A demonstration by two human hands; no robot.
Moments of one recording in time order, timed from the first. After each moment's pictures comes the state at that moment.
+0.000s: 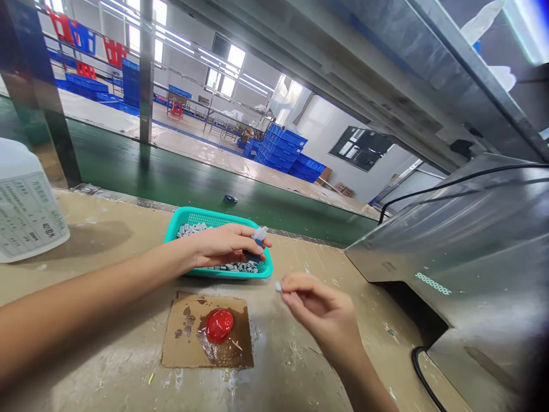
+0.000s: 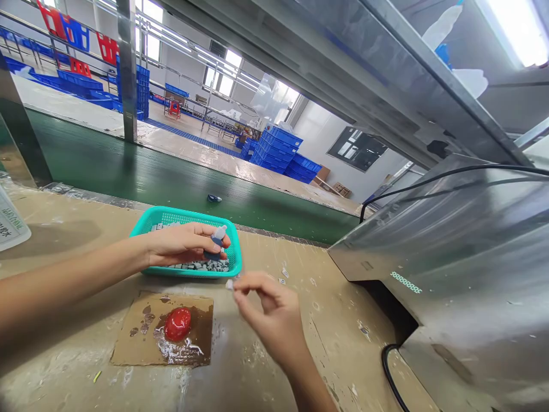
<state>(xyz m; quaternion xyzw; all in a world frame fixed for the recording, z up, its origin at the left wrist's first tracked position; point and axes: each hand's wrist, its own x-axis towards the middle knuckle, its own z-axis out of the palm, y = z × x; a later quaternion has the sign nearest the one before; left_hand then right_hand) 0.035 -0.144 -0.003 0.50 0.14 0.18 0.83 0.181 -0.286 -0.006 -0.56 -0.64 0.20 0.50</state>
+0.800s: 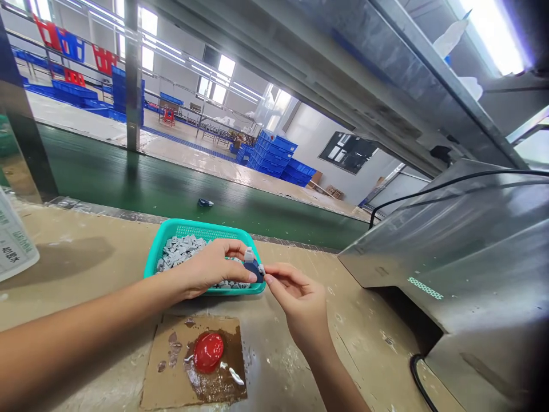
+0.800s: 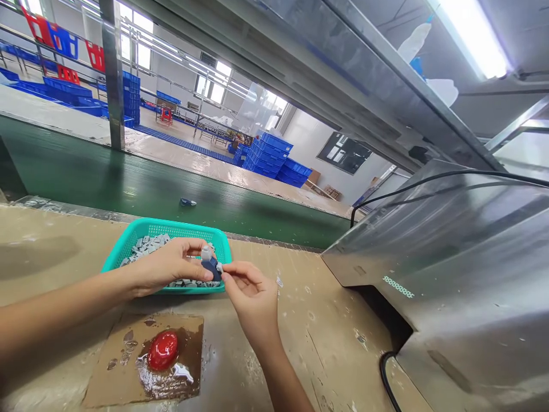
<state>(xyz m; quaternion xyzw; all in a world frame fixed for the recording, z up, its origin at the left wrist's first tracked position) 0.040 -0.154 -0.012 0.60 0.18 0.26 0.73 0.176 -0.250 -0.012 -0.58 -0.54 0.19 0.58</state>
